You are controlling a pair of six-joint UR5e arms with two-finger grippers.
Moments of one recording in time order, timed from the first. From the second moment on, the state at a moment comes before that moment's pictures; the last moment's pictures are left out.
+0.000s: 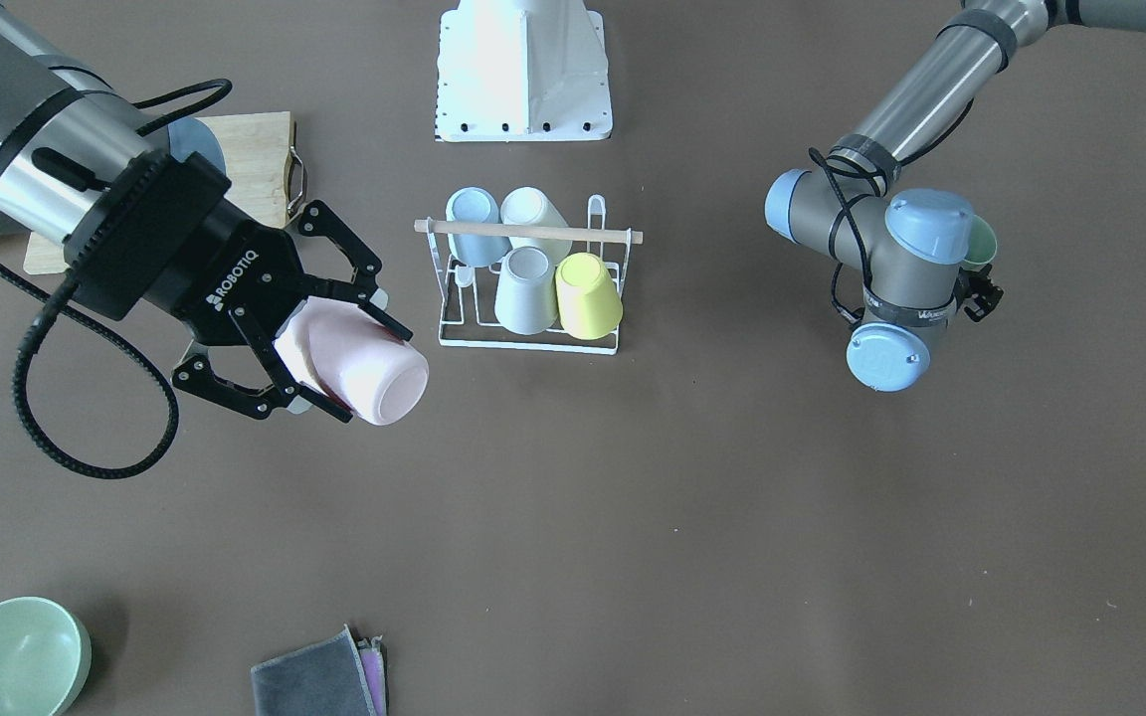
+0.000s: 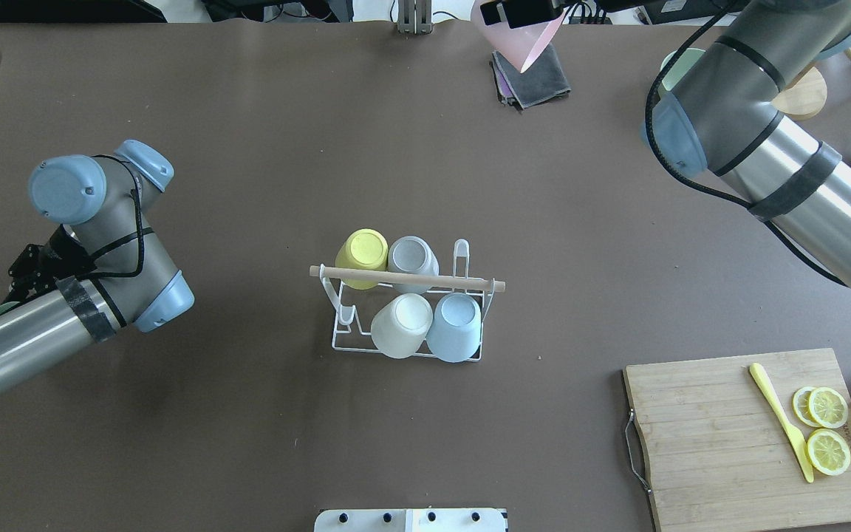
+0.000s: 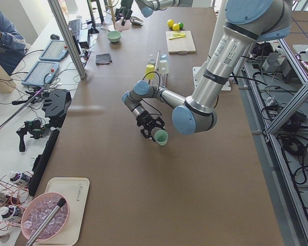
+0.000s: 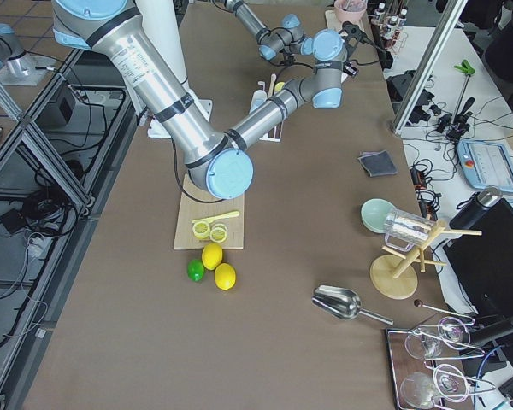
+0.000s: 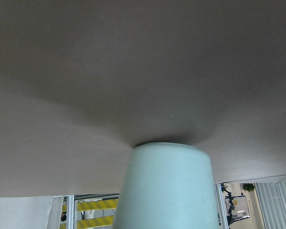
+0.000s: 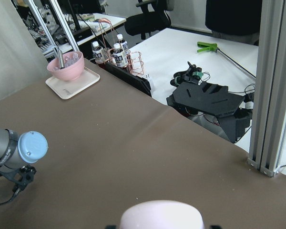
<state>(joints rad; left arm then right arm) -0.75 -2.11 -1.32 -0.61 -1.94 0.52 1.01 -0.90 1.52 -0.51 2.18 0.67</state>
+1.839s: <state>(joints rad) -0.76 -2.08 -1.39 -0.62 -1.96 0.53 0.65 -0.92 1.19 0.37 1.77 0.94</state>
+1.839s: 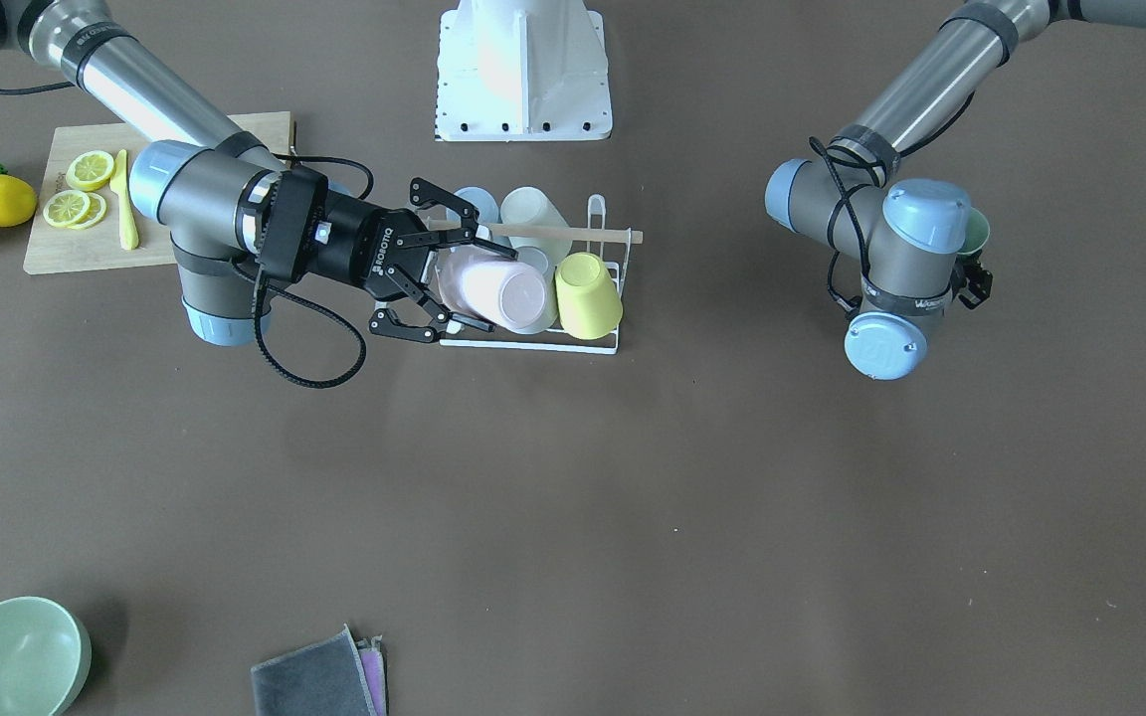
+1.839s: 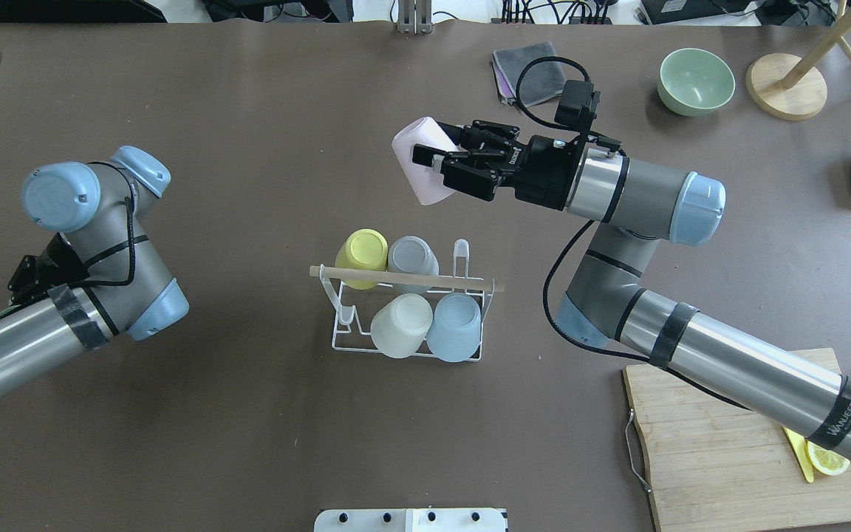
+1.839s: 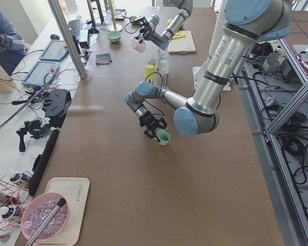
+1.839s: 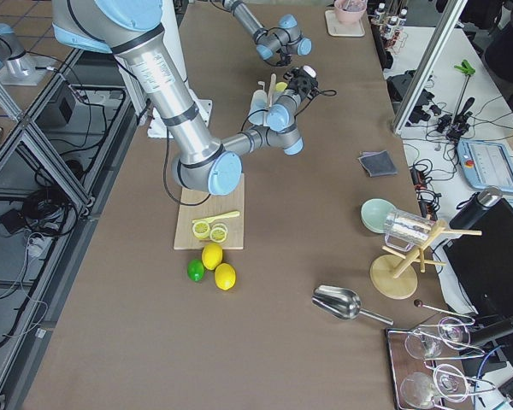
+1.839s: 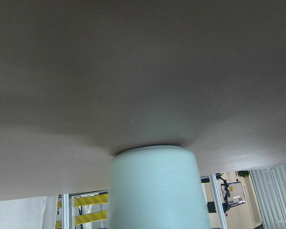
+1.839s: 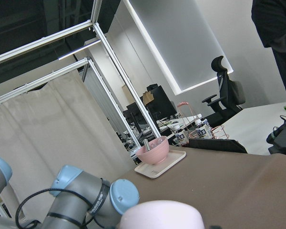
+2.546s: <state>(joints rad) -1.02 -2.01 -1.68 -1.05 -1.97 0.38 0.65 -0.95 1.21 0.35 1.94 0.94</state>
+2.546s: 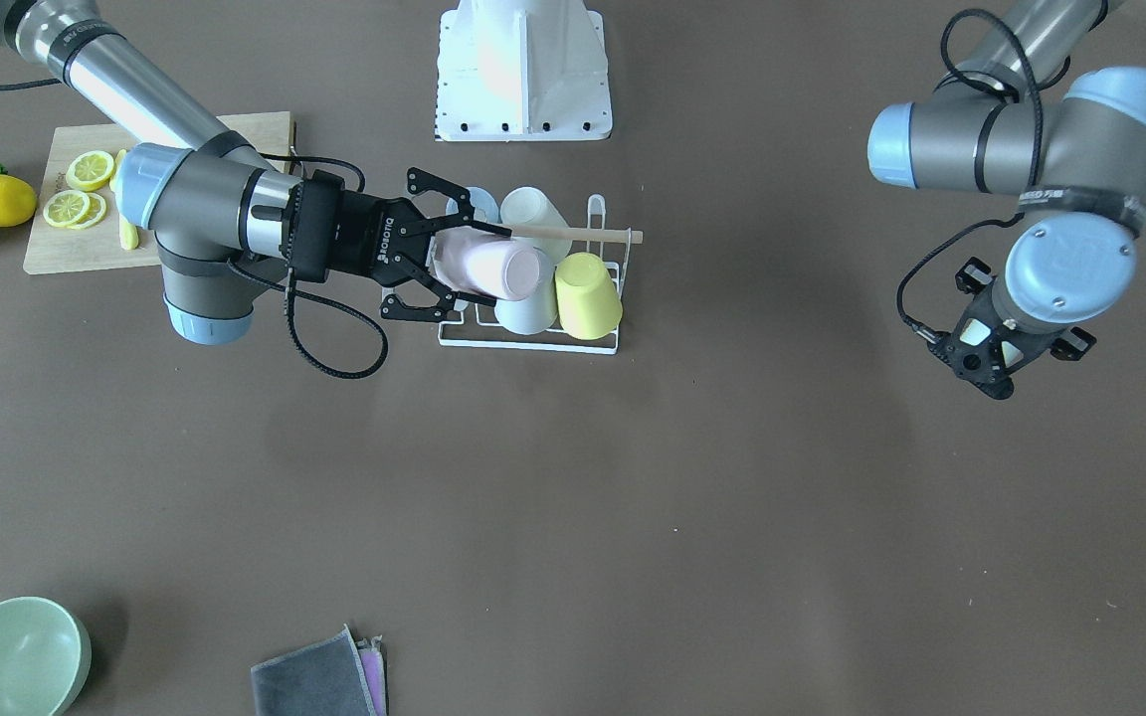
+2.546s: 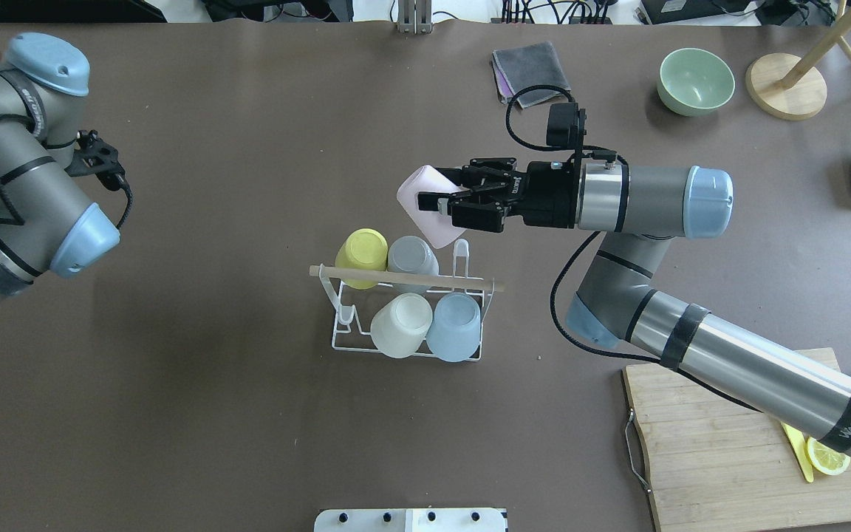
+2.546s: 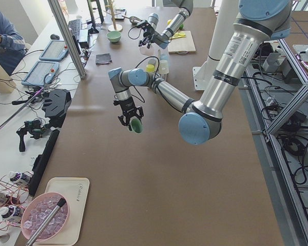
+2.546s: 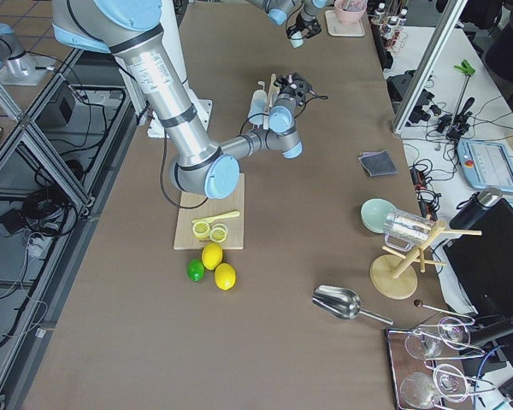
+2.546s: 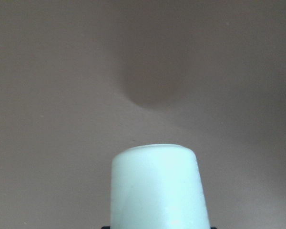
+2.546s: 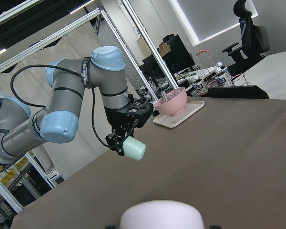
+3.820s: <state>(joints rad) -0.98 -1.79 -1.85 -2.63 -1.90 -0.09 0.60 -0.97 1.16 0.47 1.78 0.76</state>
